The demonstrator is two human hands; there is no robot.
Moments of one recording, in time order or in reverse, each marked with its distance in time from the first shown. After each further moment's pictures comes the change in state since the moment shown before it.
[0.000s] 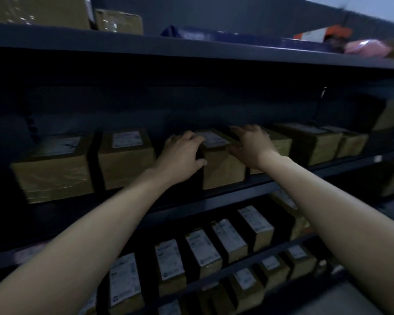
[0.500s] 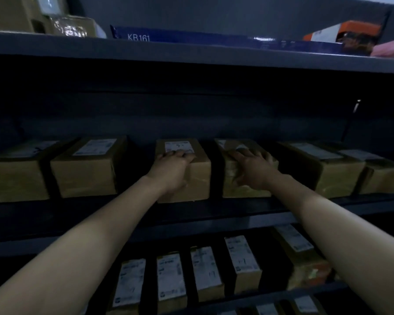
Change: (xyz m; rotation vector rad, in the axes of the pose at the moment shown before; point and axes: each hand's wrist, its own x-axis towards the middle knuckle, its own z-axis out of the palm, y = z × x) left_hand 0.097 0.037 0.079 0.294 -0.220 -0.245; right_hand 0.074 0.150 0.061 -0.068 -0.283 -0.216
